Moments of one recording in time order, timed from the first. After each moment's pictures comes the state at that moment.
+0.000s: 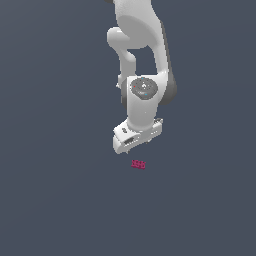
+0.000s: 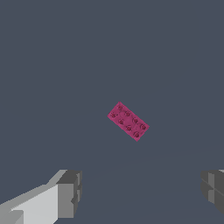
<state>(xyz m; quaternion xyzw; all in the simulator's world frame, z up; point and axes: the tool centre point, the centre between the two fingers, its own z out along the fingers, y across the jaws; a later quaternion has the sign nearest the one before) 0.022 0.040 0.131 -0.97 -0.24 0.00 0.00</state>
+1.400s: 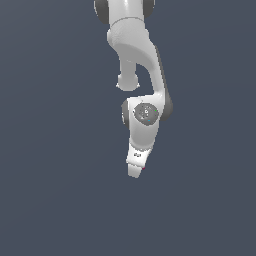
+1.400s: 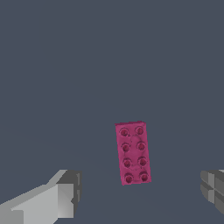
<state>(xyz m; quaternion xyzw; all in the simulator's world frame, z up) 0.049 0.049 0.070 -0.81 -0.59 0.00 0.00</state>
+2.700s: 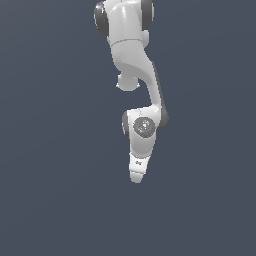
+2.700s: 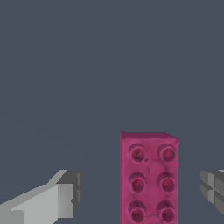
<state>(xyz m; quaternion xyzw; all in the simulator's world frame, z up) 0.051 0.050 0.015 -0.78 -0.63 0.00 0.00</state>
